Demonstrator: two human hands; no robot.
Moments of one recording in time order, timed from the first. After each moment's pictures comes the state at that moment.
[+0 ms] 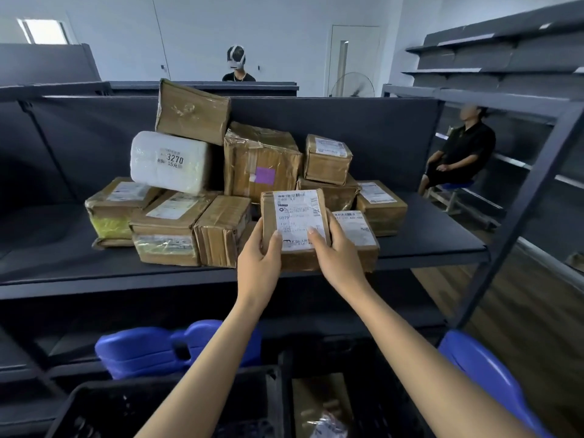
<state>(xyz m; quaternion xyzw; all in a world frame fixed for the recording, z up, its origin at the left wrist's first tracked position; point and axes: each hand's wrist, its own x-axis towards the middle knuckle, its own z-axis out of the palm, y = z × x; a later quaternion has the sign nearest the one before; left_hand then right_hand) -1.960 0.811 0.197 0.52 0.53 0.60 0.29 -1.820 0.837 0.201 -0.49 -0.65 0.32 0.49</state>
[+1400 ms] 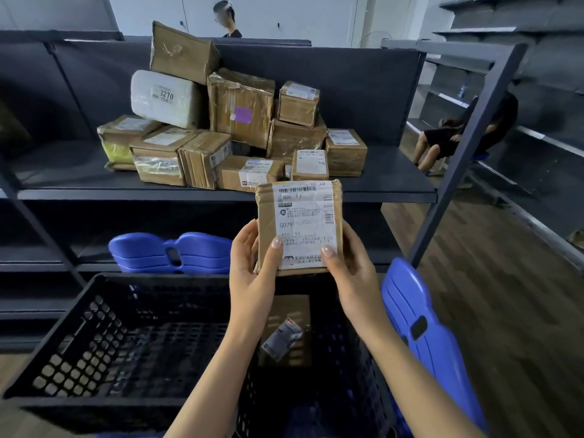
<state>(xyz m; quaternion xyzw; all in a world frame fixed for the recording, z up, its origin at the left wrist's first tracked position) -1.823 0.580 0.153 0.43 0.42 0.71 0.37 -1.677 0.612 0.143 -0.35 -0.58 0.48 0.57</state>
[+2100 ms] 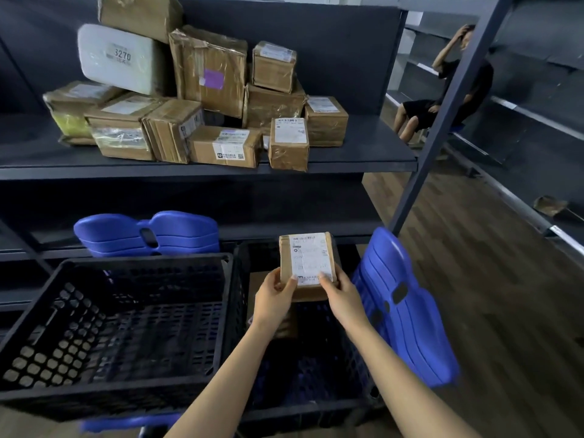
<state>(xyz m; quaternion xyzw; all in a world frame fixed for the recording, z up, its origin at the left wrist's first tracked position) -1.795 0.613 0.024 0.45 0.66 0.41 0.43 -1.648 0.626 0.016 -0.61 -0.51 0.46 0.40</state>
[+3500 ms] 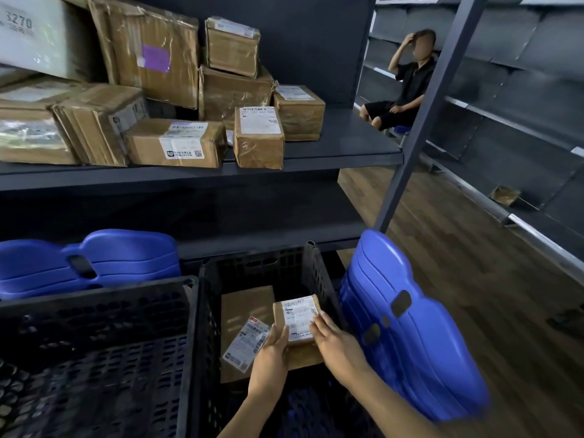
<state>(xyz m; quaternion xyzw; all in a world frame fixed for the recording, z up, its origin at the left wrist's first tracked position) -1.786 0.653 -0.145 0.69 0.63 0.18 0.30 -1.617 0.662 -0.125 -0.56 -0.83 0.05 -0.04</state>
